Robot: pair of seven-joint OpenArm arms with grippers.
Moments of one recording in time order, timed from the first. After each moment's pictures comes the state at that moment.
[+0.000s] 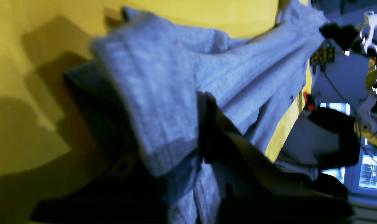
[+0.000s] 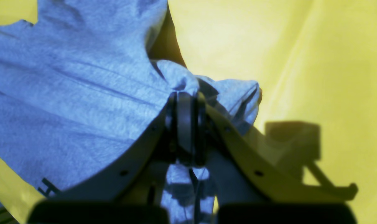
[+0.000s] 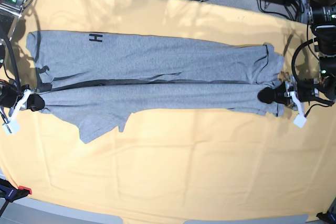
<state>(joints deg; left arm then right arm) -25.7 -37.6 0.8 40.2 -88.4 -42.6 80.8 13.8 32.8 22.3 73.5 48.1 41.6 -73.8</state>
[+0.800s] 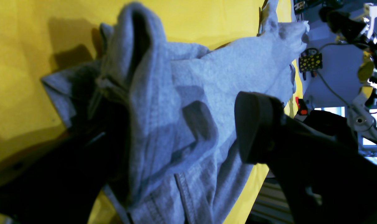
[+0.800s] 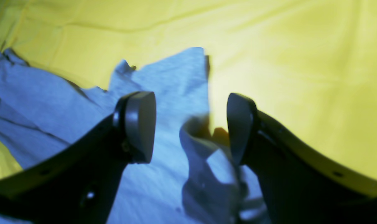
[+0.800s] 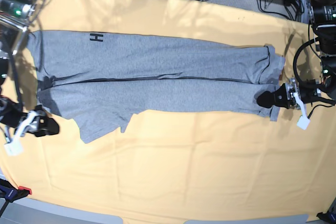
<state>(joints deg) -25.4 -37.9 0.8 40.5 -90.8 -43.3 80.3 20.7 26.6 22.5 73.7 53.6 41.6 -73.3</state>
